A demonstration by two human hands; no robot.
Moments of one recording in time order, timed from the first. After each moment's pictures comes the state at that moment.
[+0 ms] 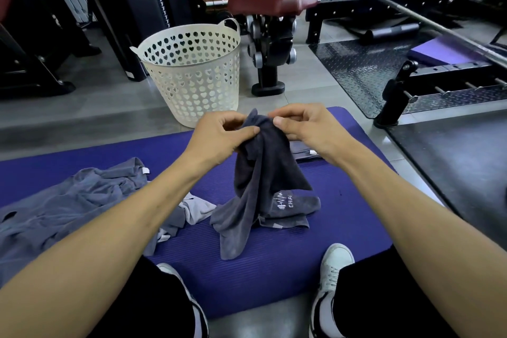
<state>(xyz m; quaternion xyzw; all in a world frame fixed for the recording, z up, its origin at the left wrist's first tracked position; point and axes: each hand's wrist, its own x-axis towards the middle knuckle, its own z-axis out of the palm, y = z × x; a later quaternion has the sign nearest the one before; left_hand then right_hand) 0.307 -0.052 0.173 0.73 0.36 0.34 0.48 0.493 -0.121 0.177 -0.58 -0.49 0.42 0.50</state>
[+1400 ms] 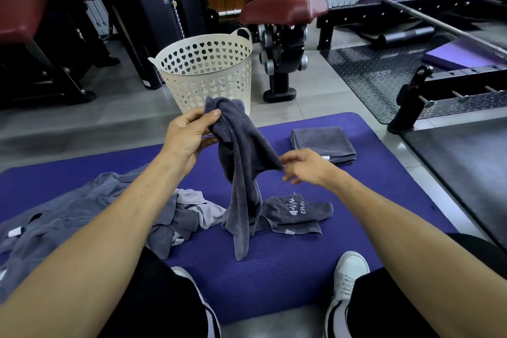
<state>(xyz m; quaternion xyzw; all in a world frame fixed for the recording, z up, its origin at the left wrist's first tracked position) 0.261 -0.017 0.180 0.50 0.42 0.45 0.61 0.486 -0.108 0.105 -0.68 -0.49 0.45 0.31</state>
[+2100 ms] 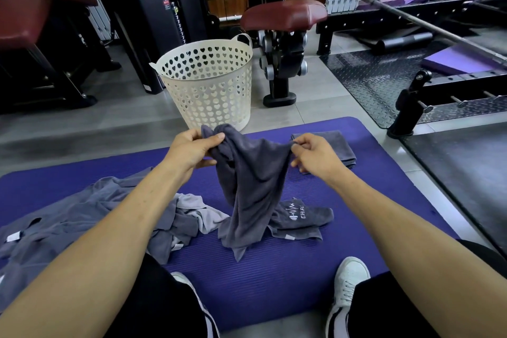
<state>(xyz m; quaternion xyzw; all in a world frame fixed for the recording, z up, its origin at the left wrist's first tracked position) 0.255 -0.007 0.159 0.55 0.52 0.36 0.55 0.495 -0.097 0.114 -0.71 -0.43 0.34 0.44</state>
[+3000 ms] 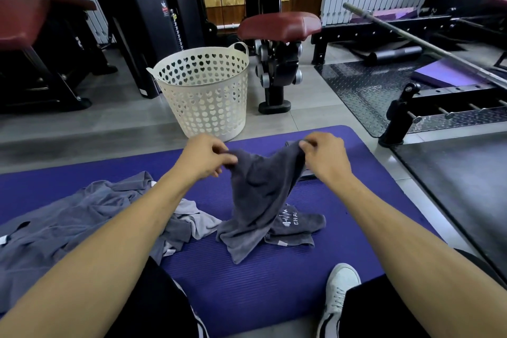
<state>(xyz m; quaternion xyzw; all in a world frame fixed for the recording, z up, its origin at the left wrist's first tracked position) 0.270 -0.009 0.156 0.77 0.51 0.19 0.33 0.511 -0.117 0.140 -0.78 -0.49 0.11 0.37</state>
